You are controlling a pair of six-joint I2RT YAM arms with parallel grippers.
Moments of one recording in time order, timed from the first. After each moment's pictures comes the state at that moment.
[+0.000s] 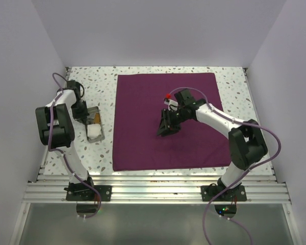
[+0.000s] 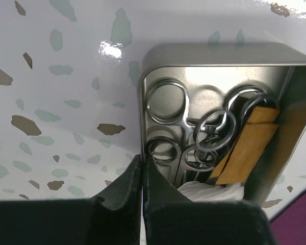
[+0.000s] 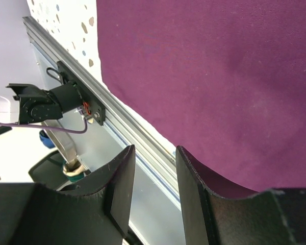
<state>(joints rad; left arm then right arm) 0.20 1.98 1.41 -0.81 -0.06 -0.09 0.52 1.71 1.21 -0.59 -0.67 0.51</state>
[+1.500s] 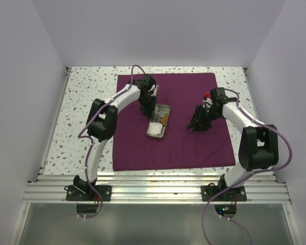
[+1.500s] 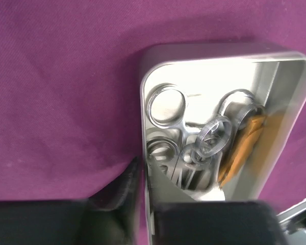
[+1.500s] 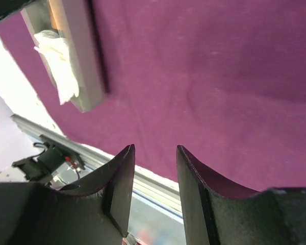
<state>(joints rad) -0.50 2.34 1.96 -0.88 0.26 -0.34 0.11 1.62 1.11 -0.75 -0.51 0.44</state>
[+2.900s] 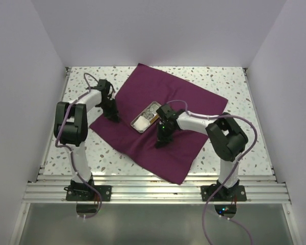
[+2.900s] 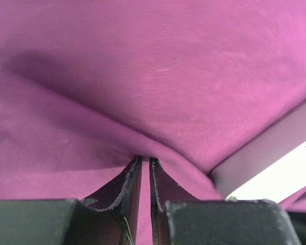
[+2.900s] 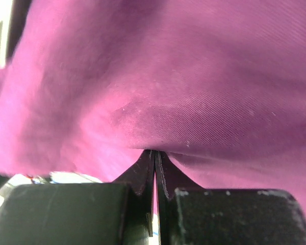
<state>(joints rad) -0.14 2.01 1.38 -0.71 0.20 -0.37 0.69 1.89 1.16 -0.53 -0.28 0.72</state>
